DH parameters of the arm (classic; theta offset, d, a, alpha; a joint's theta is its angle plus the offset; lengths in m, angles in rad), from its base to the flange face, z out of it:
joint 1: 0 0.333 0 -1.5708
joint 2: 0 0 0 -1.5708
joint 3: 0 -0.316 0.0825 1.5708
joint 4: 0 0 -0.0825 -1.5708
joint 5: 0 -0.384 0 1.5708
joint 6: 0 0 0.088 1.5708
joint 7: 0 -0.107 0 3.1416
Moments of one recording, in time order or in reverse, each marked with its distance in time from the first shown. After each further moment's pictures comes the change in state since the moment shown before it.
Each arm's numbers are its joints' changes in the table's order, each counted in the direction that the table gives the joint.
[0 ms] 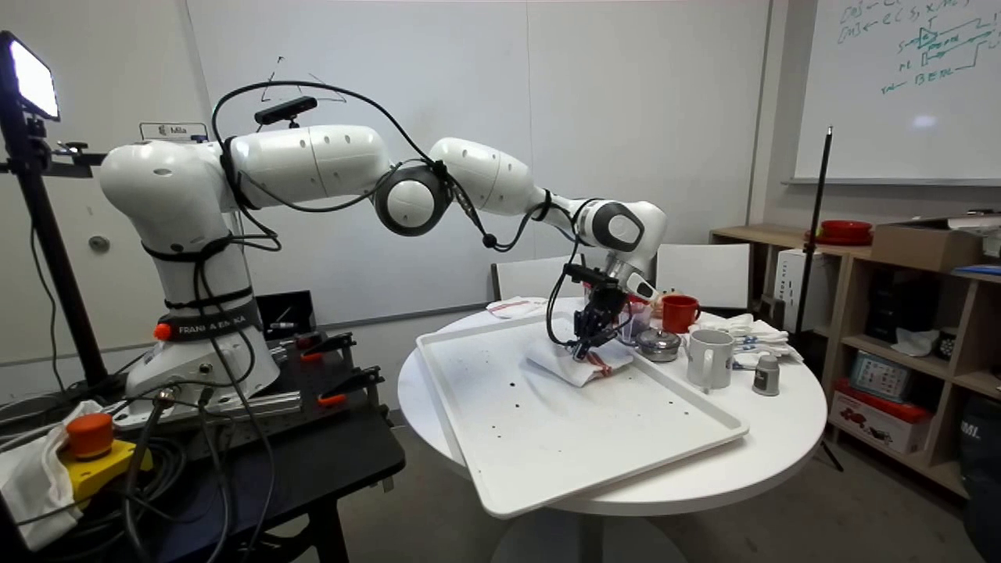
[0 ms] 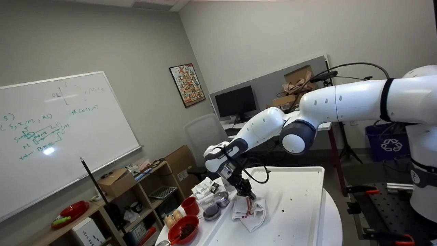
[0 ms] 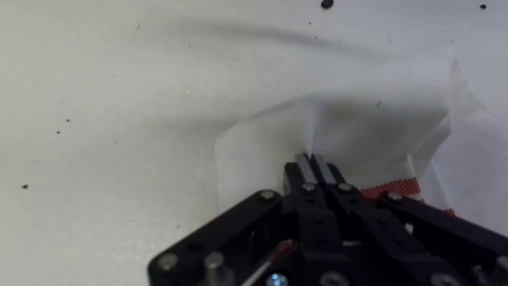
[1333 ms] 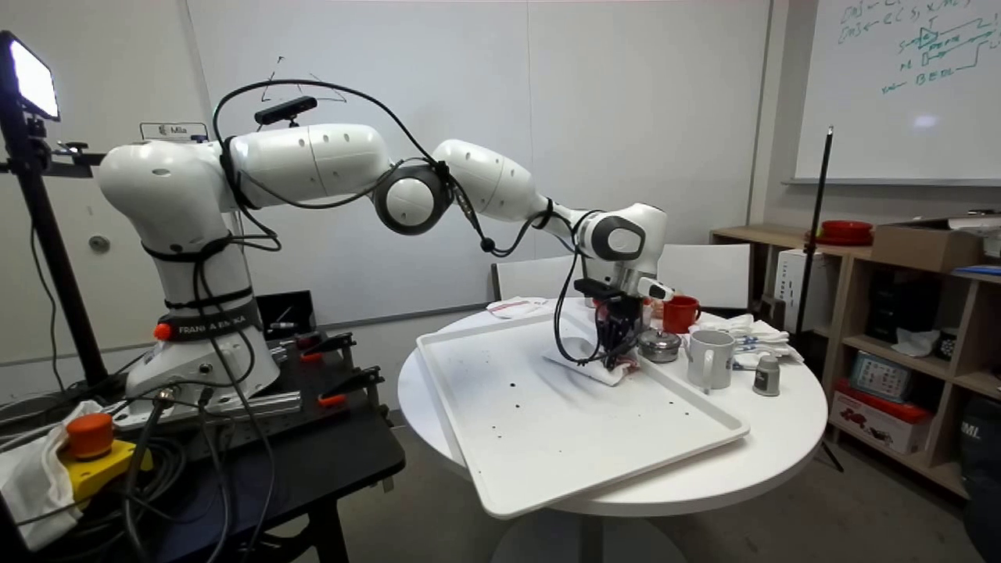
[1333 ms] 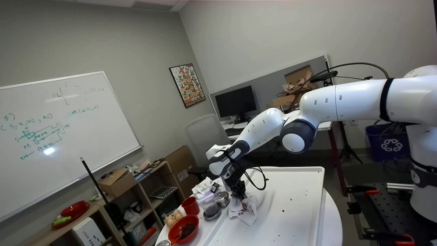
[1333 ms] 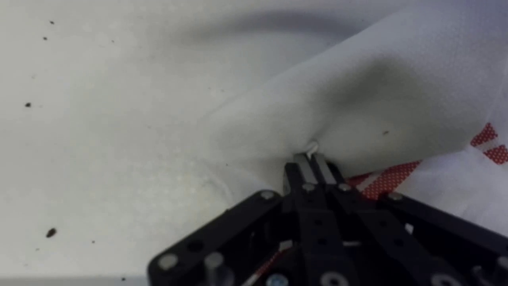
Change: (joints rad) arm -0.013 -0.007 0.008 0.074 -0.014 -0.324 -0.121
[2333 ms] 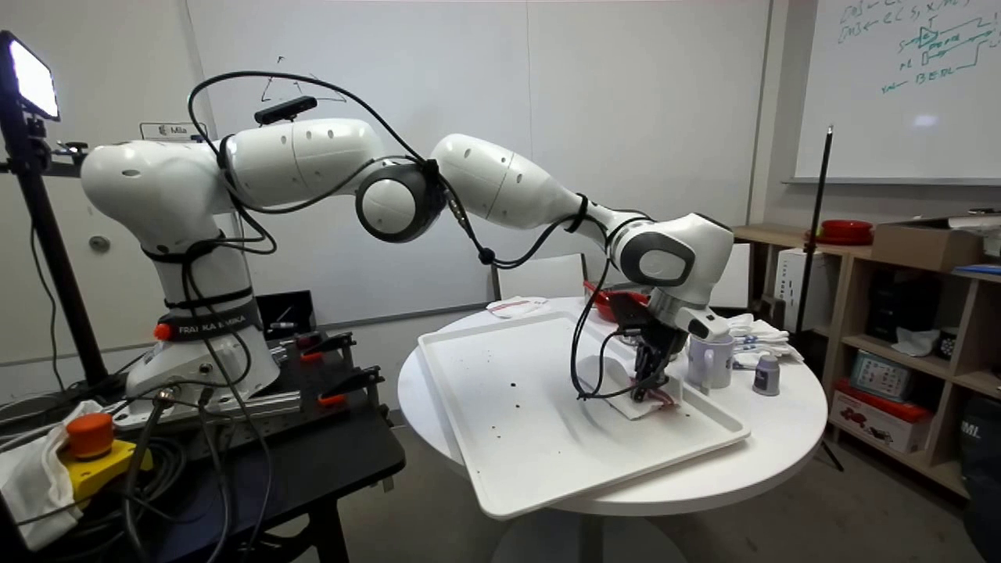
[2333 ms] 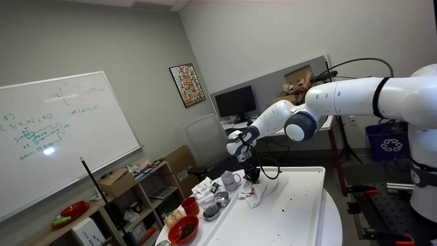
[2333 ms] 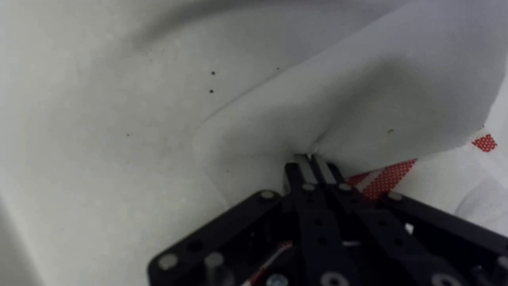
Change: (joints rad) arm -0.235 -0.004 -0.009 0.014 -0.143 -0.015 -0.096
